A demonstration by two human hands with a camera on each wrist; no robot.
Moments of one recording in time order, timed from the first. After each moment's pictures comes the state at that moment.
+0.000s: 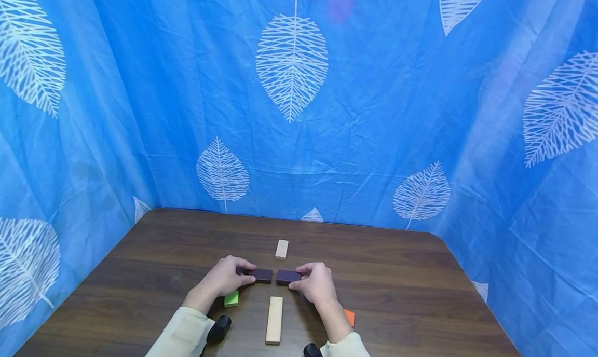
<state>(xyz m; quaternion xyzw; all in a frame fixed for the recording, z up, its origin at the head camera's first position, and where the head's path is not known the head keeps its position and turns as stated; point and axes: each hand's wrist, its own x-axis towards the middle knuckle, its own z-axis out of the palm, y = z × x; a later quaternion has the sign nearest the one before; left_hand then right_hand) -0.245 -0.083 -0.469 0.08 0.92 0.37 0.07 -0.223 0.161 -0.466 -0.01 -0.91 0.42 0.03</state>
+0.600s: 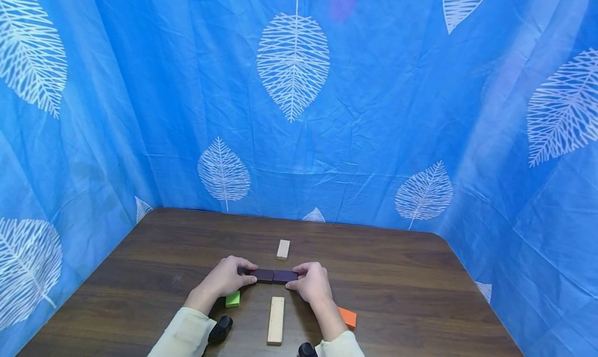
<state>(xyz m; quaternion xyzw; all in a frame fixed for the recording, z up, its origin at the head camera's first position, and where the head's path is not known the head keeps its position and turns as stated) -0.247 -0.084 -0.472 0.09 0.92 0.38 0.07 -0.228 0.149 -0.475 0.00 -0.90 0.43 0.03</state>
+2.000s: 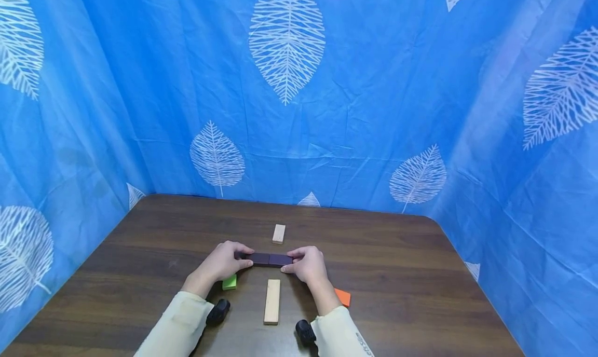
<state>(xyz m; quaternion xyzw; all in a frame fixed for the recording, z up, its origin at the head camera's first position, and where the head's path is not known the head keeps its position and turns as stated) -0.246 -0.081 -0.468 0.09 0.92 0.36 0.08 -0.231 0.151 -0.474 -0.01 -0.90 0.43 0.00</state>
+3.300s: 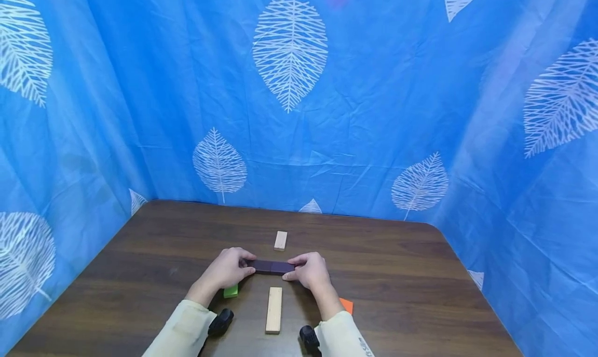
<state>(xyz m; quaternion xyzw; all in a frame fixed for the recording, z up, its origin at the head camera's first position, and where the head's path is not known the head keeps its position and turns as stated) -0.248 -0.076 -0.470 0.13 0.93 0.35 0.04 -0.237 0.153 -0.473 -0.02 -0.90 0.43 -0.02</state>
